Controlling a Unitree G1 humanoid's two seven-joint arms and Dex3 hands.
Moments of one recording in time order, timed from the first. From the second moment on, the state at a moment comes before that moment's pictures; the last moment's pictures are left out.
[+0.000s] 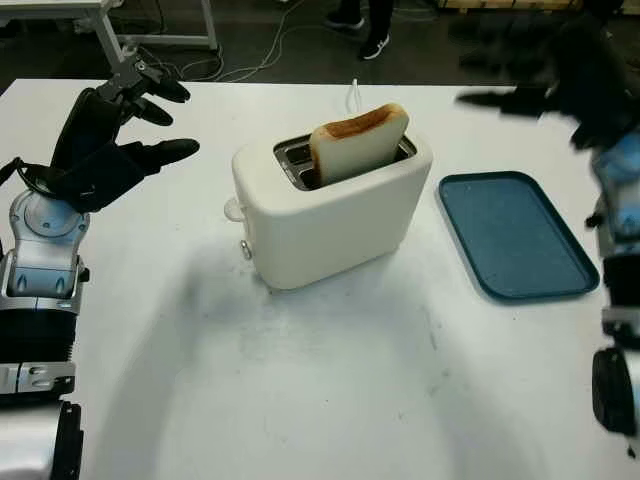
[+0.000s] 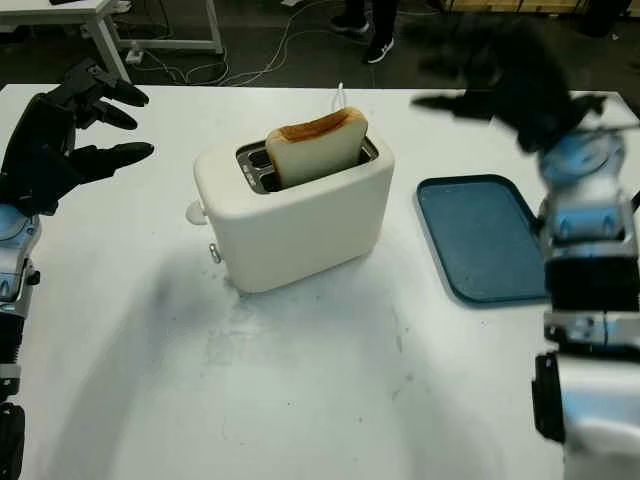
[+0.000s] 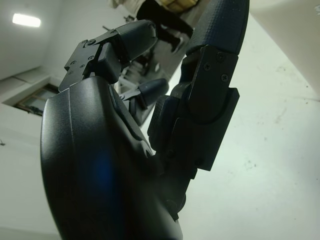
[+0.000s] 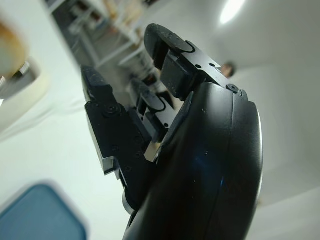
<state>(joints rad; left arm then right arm) -0.56 0.56 0.12 0.29 0.10 -0.20 -0.25 -0.90 -0.58 -0.11 0.33 -0.03 -0.09 0.37</state>
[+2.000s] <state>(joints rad) -0.56 0.56 0.12 0.28 0.09 -0.19 -0.24 -1.05 -0.48 0.29 0.59 -0.38 -0.29 0.56</state>
